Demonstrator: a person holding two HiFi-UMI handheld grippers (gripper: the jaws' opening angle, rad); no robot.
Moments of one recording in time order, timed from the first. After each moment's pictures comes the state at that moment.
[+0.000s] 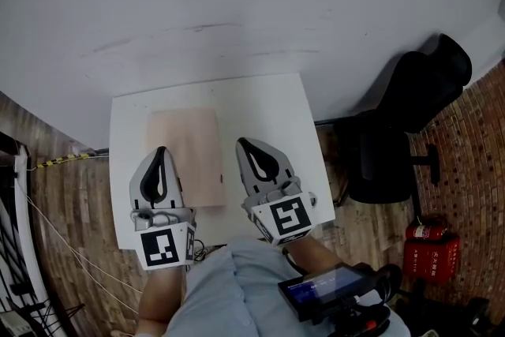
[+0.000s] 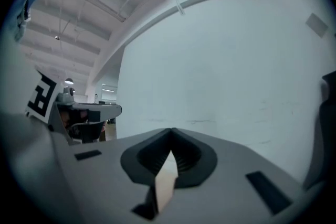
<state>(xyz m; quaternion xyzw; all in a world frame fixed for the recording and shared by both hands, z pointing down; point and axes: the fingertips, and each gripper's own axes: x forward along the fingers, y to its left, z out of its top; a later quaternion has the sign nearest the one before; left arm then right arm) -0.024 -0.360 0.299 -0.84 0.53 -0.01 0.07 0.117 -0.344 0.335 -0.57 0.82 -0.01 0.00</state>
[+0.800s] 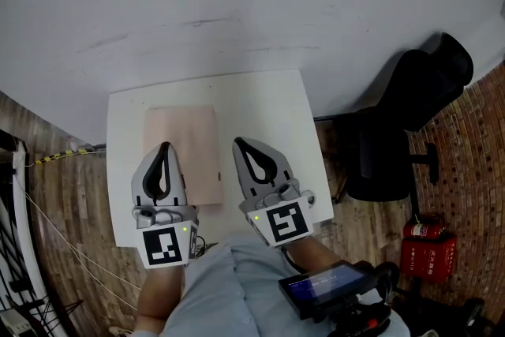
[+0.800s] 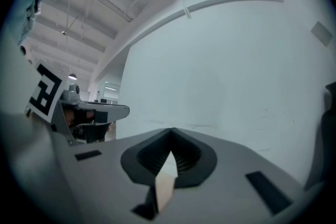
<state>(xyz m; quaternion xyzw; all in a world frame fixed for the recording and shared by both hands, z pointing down) -0.007 -0.363 0.298 -0.85 0.52 0.00 0.07 0.109 -0.341 0.324 -0.56 0.83 0.01 0.00</state>
